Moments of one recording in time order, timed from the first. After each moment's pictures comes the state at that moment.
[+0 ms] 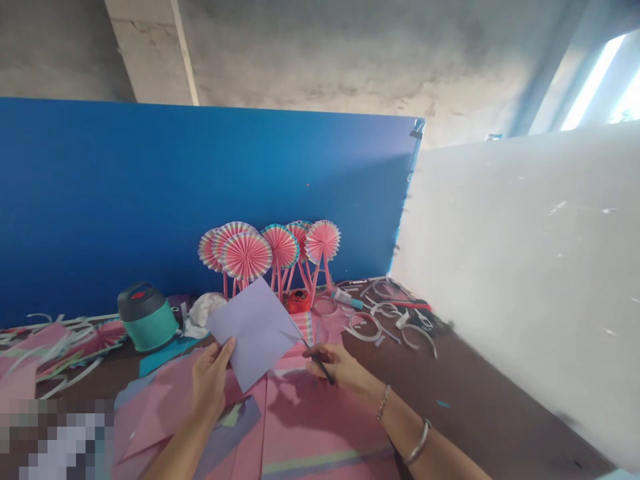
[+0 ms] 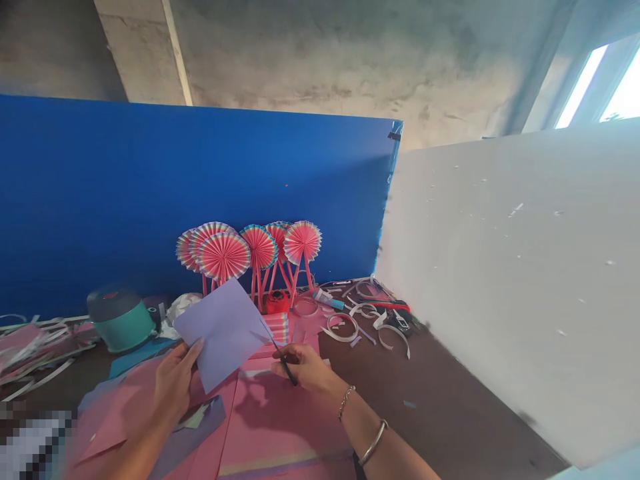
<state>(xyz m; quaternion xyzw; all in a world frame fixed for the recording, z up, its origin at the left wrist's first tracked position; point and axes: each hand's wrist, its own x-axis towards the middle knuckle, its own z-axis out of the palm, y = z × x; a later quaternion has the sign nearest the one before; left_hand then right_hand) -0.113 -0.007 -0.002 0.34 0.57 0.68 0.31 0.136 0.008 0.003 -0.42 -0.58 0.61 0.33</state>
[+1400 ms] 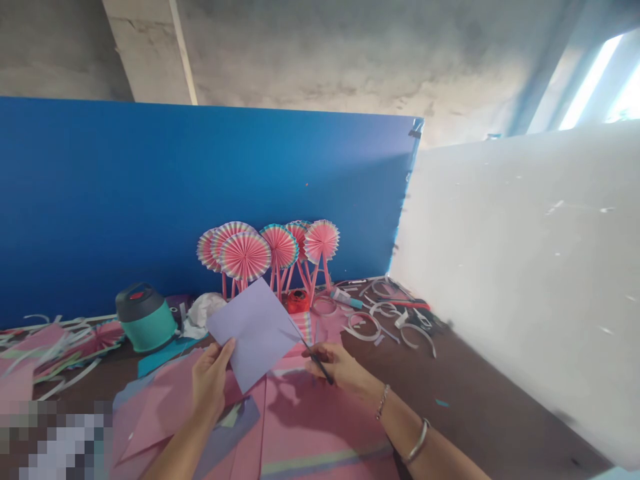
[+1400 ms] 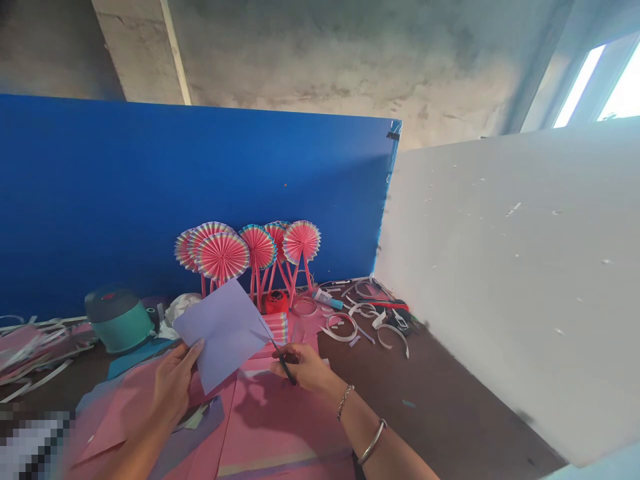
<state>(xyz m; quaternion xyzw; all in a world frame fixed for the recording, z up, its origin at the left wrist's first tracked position) -0.112 -0.008 -0.001 0.32 0.56 0.68 0.36 0.135 0.006 0.003 -0.42 -0.58 0.61 0.34</state>
